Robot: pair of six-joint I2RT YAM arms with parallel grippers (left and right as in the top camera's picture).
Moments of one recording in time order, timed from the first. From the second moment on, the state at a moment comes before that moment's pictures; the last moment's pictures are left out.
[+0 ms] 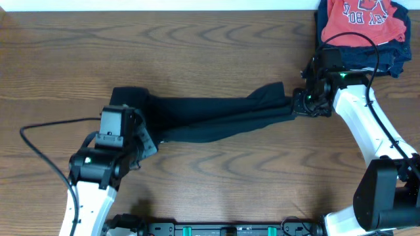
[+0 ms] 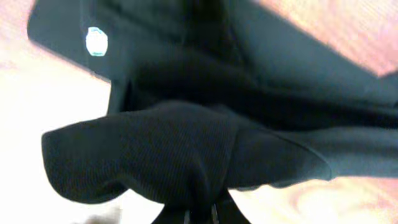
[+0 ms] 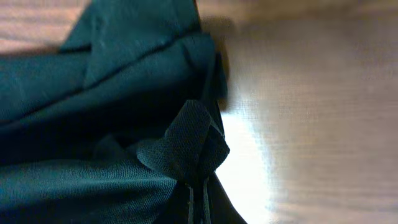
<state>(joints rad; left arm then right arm) -0.15 1.00 0.90 -0.99 0.02 -0.59 0.08 1.69 1.24 -0.89 -0.14 0.23</state>
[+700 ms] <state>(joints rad) -0.15 1.37 0.90 -0.58 -0.07 -0.50 0.11 1.90 1.24 -0.73 -0.14 0.22</state>
